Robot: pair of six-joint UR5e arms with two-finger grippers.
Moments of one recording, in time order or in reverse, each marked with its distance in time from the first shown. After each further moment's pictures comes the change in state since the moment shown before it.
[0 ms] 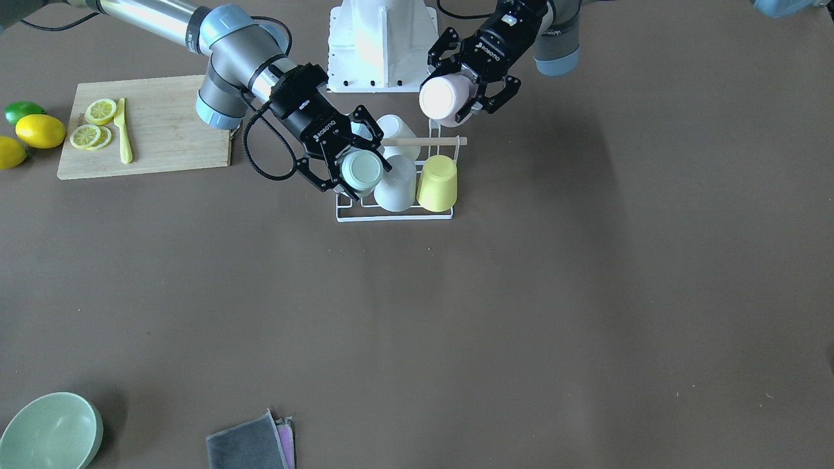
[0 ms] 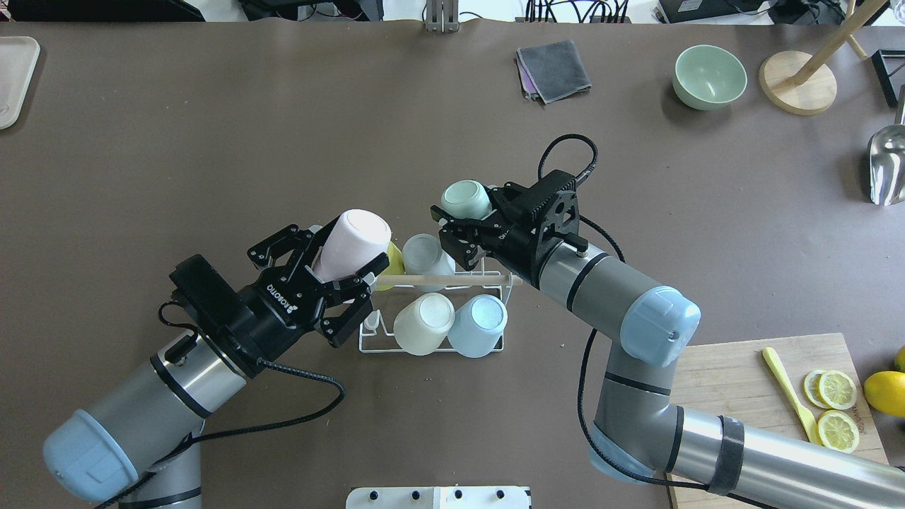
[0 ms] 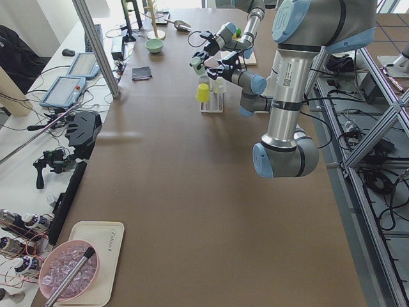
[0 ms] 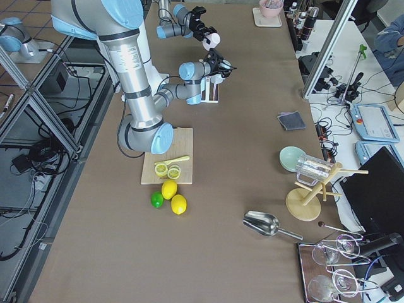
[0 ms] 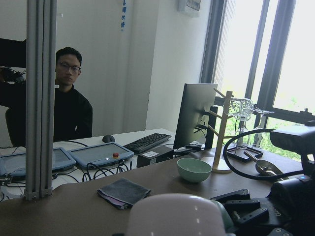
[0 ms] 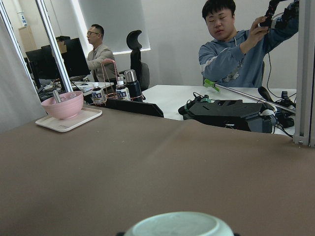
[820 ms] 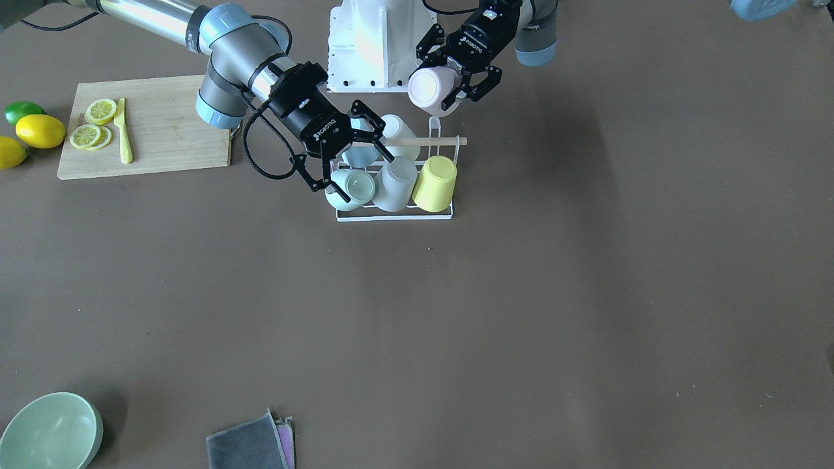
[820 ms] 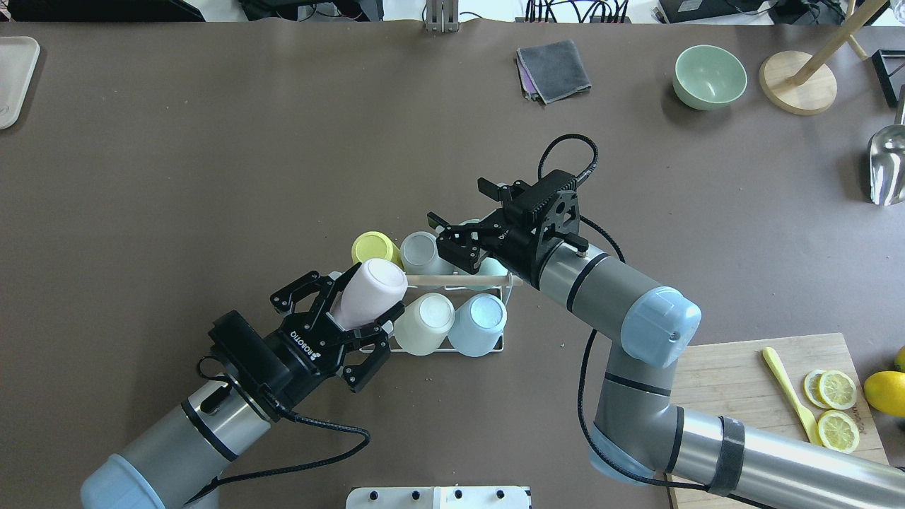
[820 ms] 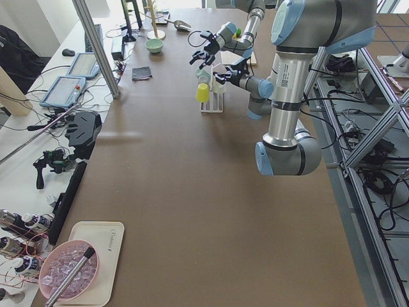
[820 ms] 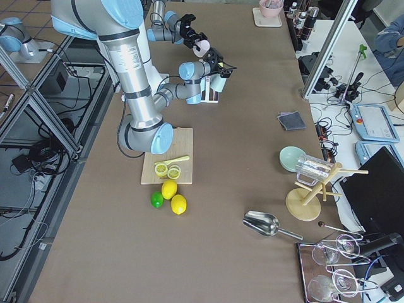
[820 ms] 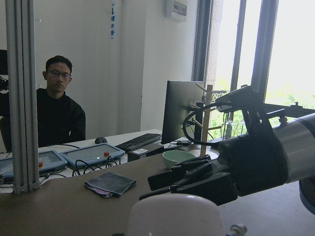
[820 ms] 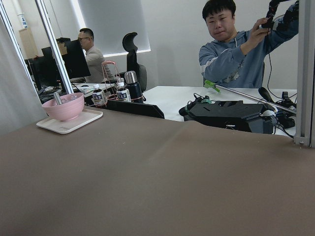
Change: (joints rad) left arm 0.085 -0.027 0.078 -0.030 0.058 0.067; right arm -0.001 0.000 0.005 0.000 -0.001 0.004
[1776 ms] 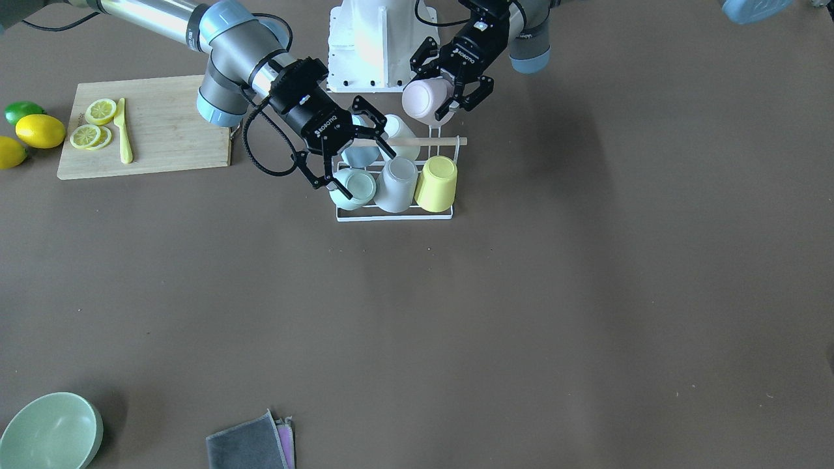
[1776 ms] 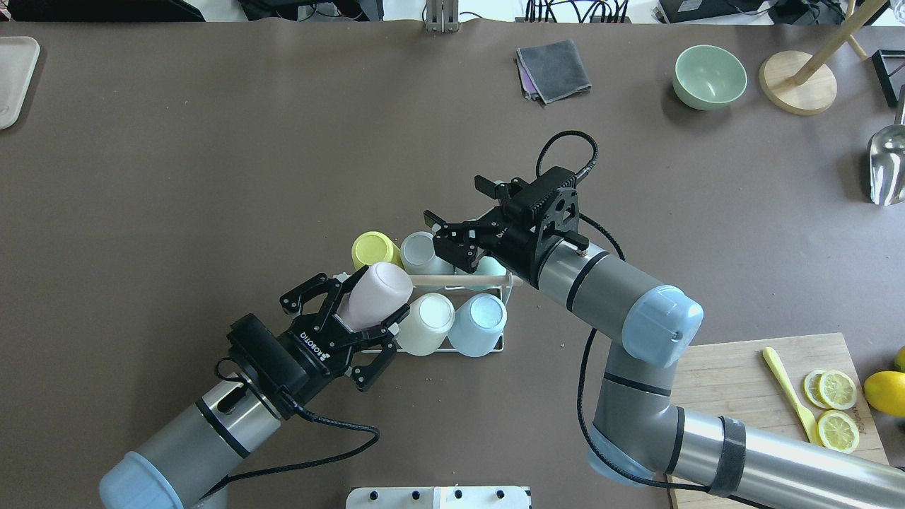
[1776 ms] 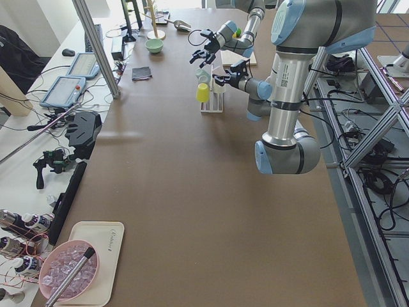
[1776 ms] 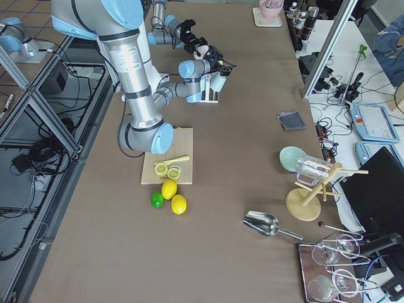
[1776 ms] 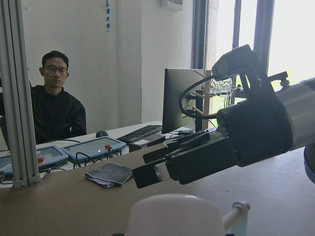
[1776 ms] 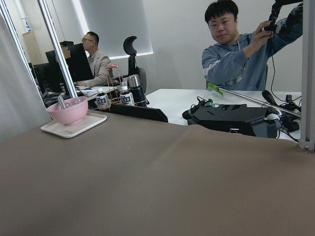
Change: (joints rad) left arm -0.002 -0.010 0.036 -0.002 0.001 0.028; right arm 0.002 0.003 0.024 -0.015 0.009 0.000
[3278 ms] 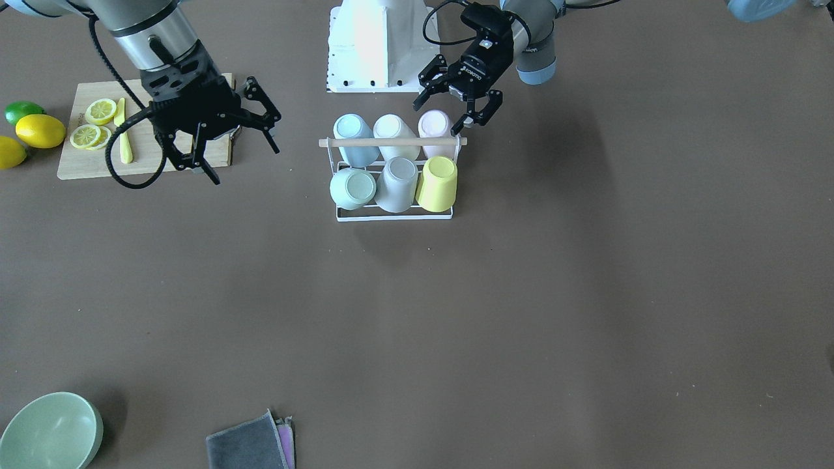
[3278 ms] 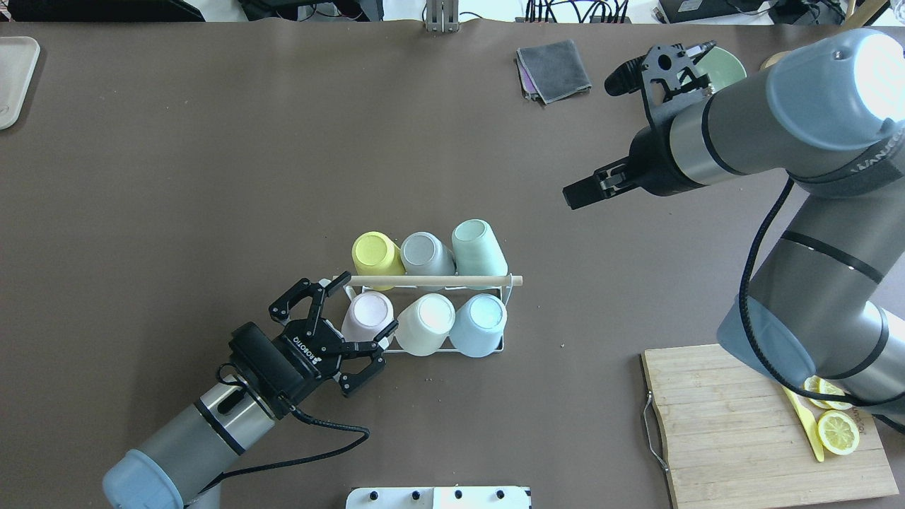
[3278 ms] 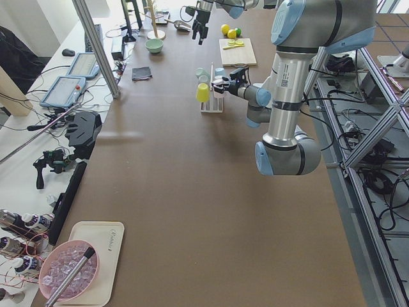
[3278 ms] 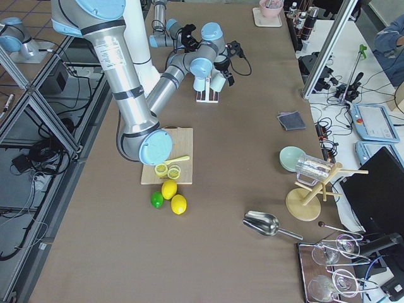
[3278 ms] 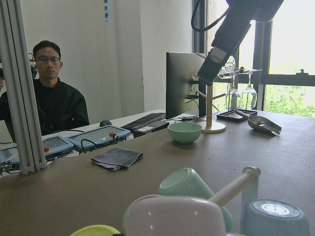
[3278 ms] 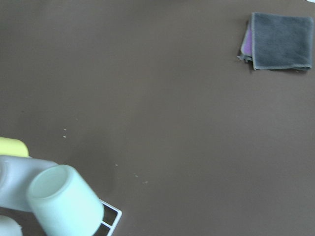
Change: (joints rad) left arm -0.002 0.023 0.072 -0.069 0.000 0.052; right arm 0.409 -0.105 0.435 -1.153 0.740 0.060
